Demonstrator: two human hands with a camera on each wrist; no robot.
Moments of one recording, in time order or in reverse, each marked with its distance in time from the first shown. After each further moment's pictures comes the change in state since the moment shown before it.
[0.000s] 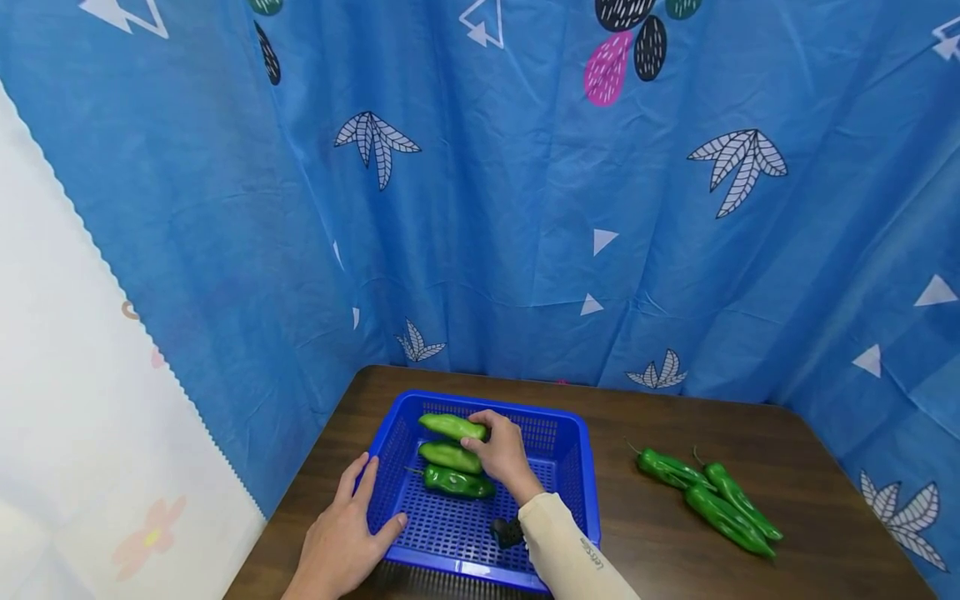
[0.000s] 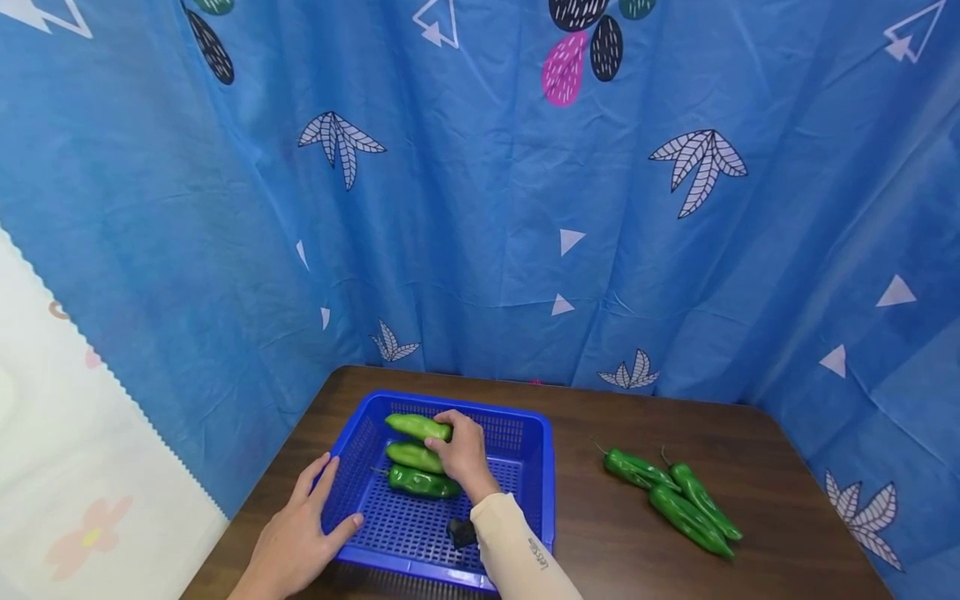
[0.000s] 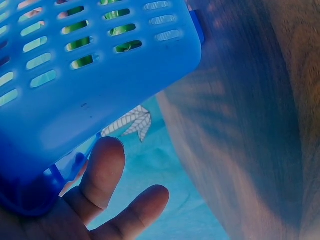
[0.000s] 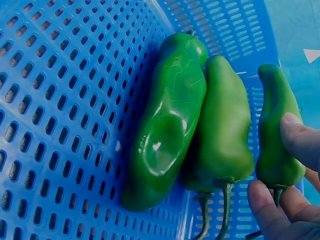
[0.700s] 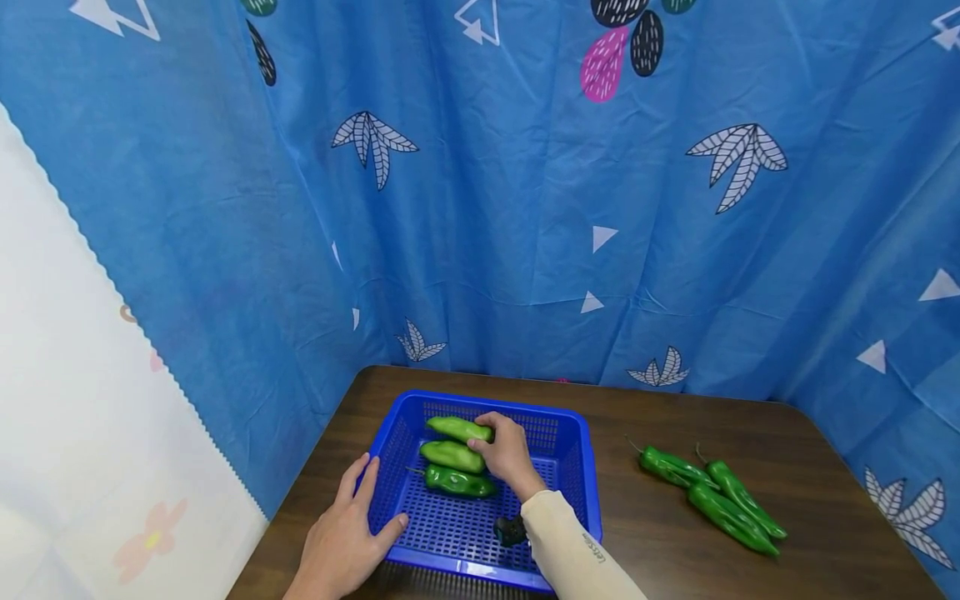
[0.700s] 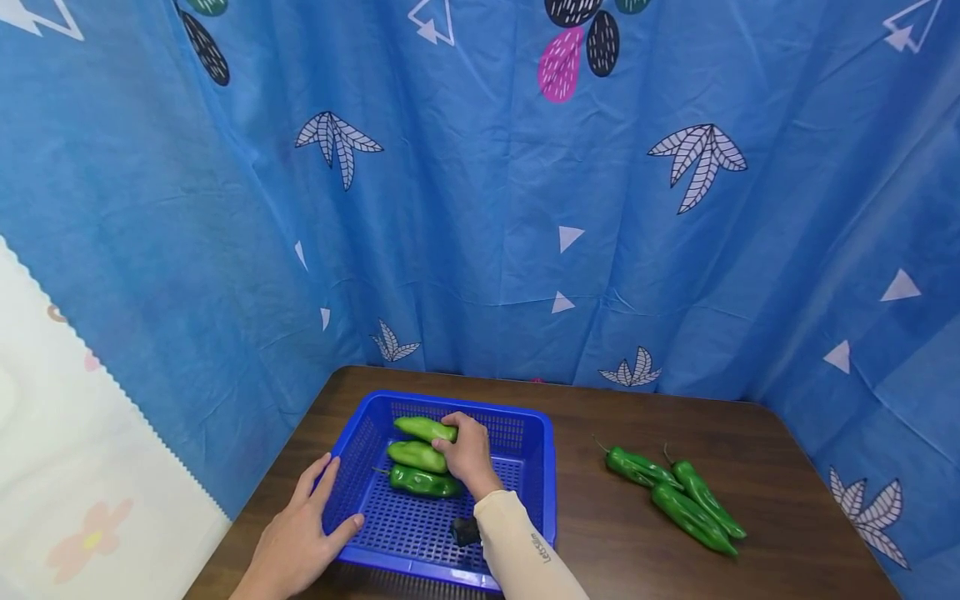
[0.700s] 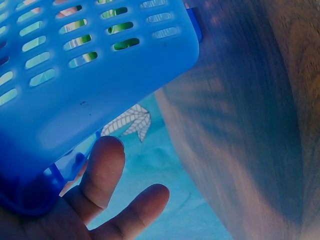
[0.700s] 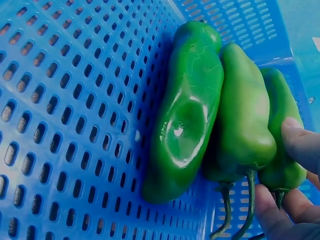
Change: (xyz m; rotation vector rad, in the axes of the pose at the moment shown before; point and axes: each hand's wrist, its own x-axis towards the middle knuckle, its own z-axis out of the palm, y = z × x) left_hand 0.001 0.002 0.002 0.020 -0.008 -0.013; right_hand 0.000 0.009 -0.002 -0.029 0.009 0.016
